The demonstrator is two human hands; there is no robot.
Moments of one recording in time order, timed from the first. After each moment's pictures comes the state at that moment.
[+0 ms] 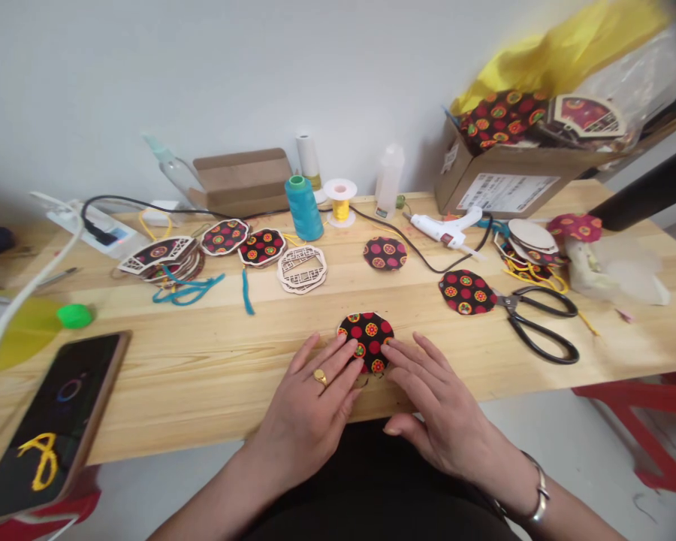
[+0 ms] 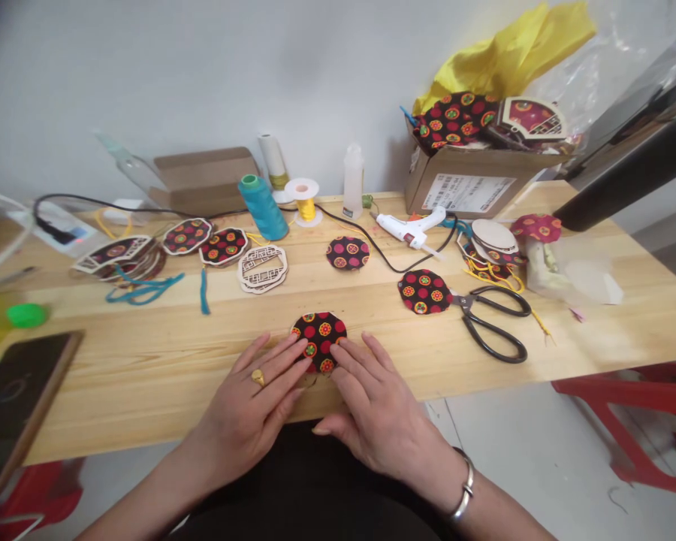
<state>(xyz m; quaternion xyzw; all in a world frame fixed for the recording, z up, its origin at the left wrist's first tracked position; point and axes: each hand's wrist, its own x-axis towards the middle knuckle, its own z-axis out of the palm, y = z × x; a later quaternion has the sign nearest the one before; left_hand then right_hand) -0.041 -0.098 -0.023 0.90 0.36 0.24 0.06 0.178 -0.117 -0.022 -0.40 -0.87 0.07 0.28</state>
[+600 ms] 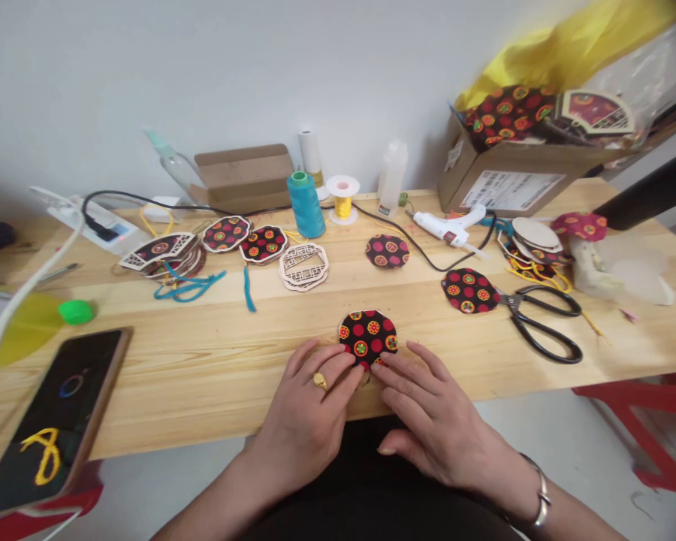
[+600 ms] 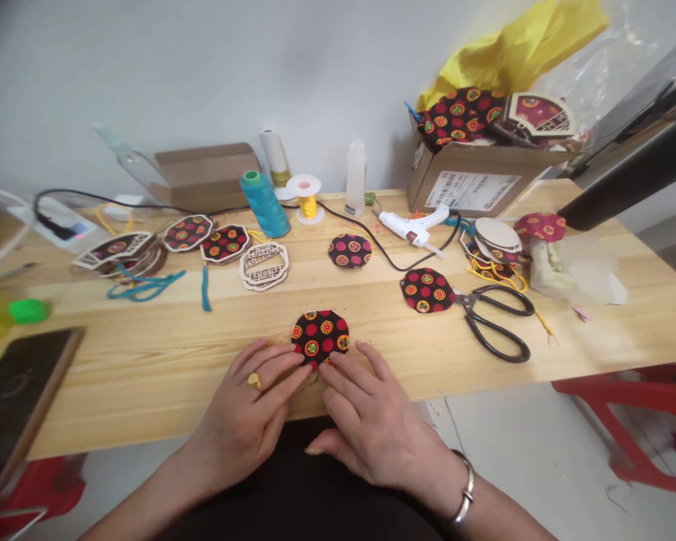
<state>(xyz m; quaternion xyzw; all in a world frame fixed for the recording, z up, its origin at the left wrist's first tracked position) -0.042 -0.103 -0.026 0.90 0.36 0.25 0.07 0.174 -0.121 -0.021 -0.35 -0.90 0.06 0.24</state>
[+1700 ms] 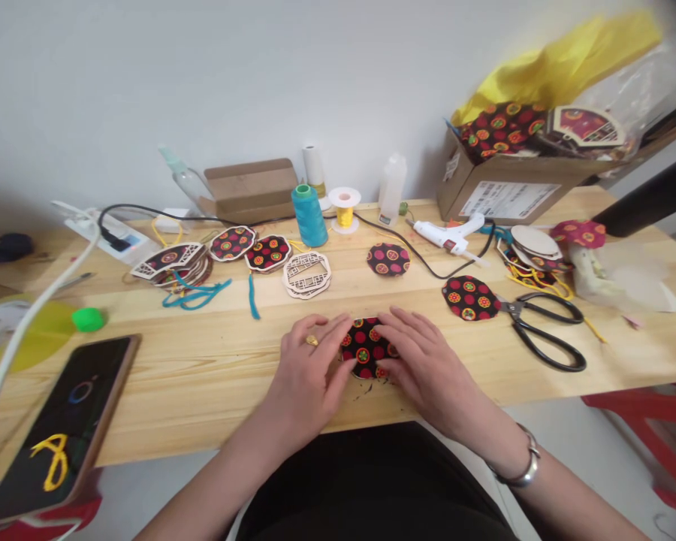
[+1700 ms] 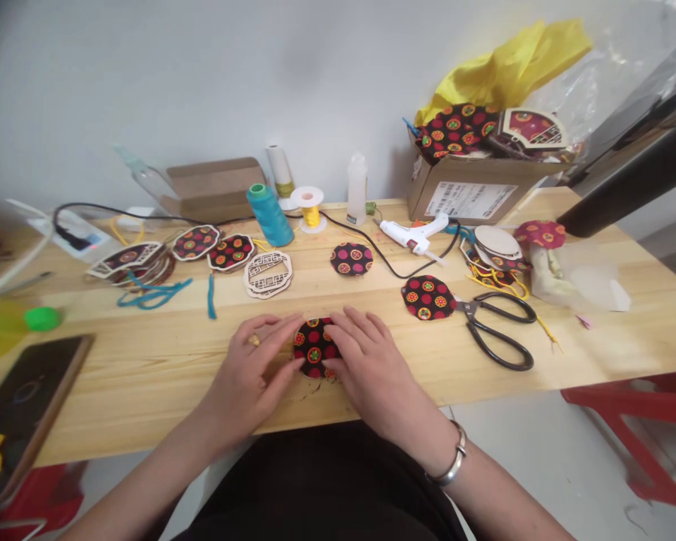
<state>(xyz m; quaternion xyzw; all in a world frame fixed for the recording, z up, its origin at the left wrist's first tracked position) -0.041 -0.072 -0.017 0.85 0.47 0.24 0.08 0.170 -0.079 -0.017 -0.46 -0.85 0.09 0.25</state>
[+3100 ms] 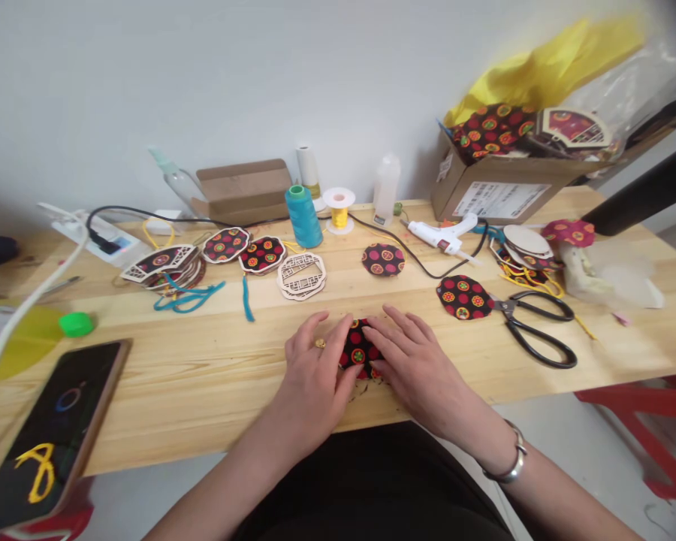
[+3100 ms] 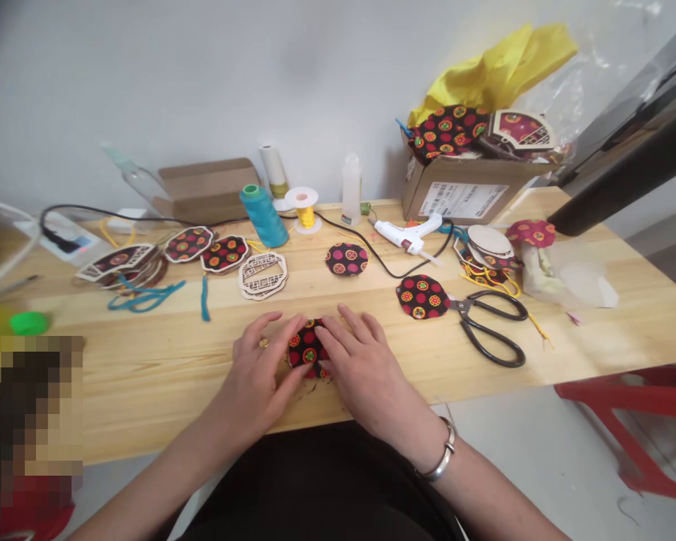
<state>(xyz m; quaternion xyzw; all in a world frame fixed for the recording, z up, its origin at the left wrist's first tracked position) -0.026 -0.077 -0.024 0.84 0.49 0.21 0.09 0.167 -0.080 -0.028 -0.46 -0.87 0.06 0.18</state>
